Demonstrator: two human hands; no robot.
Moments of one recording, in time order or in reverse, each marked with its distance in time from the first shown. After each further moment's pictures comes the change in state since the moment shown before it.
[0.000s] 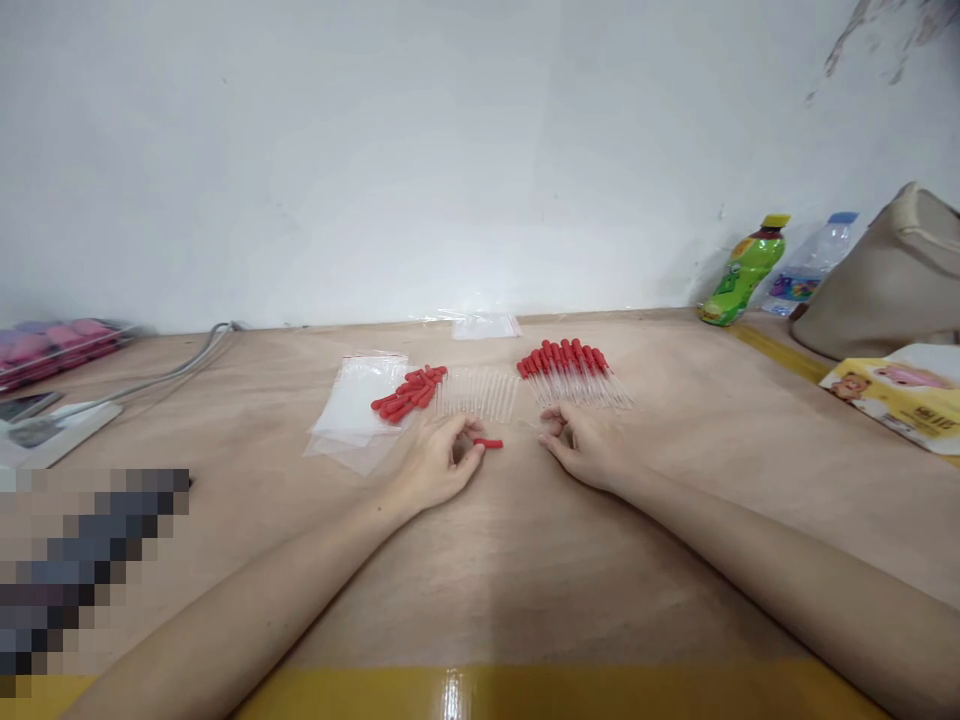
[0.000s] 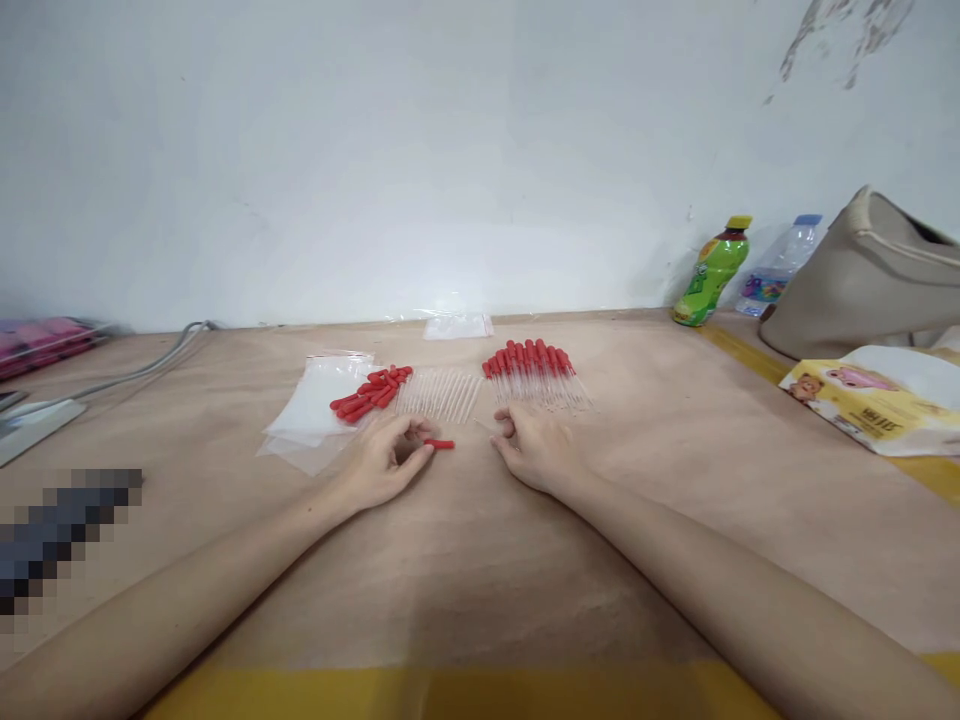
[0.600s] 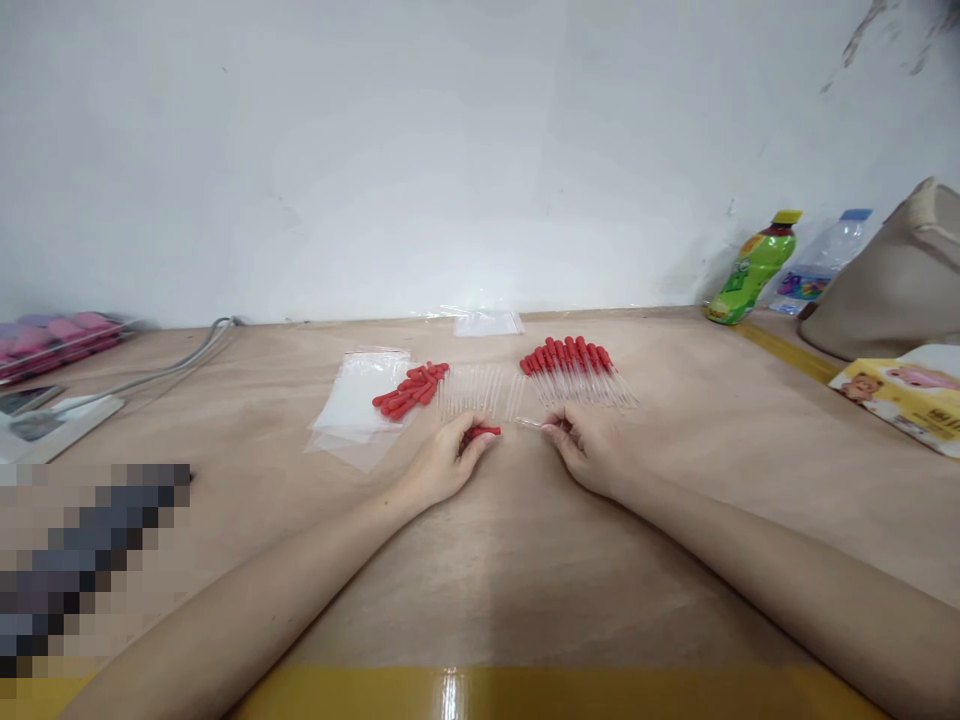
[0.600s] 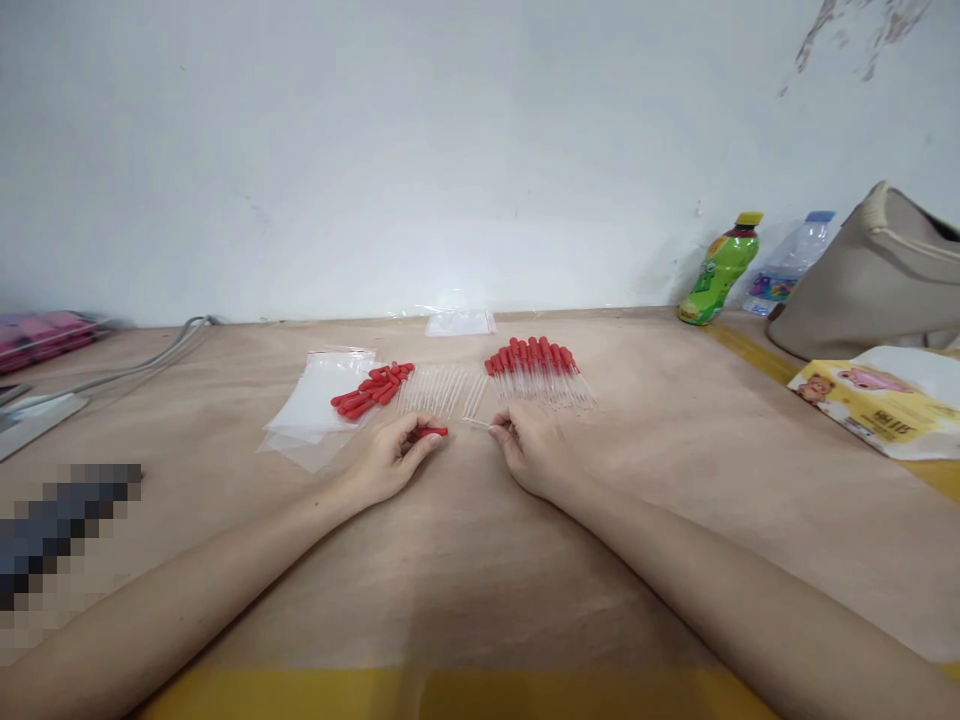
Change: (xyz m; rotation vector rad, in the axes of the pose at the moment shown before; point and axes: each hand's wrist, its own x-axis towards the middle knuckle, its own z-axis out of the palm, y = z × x) left_hand 0.002 0.001 0.013 -0.264 -0.052 -0.082; right_hand -0.003 -0.013 -0.003 0.087 0.089 -0.118
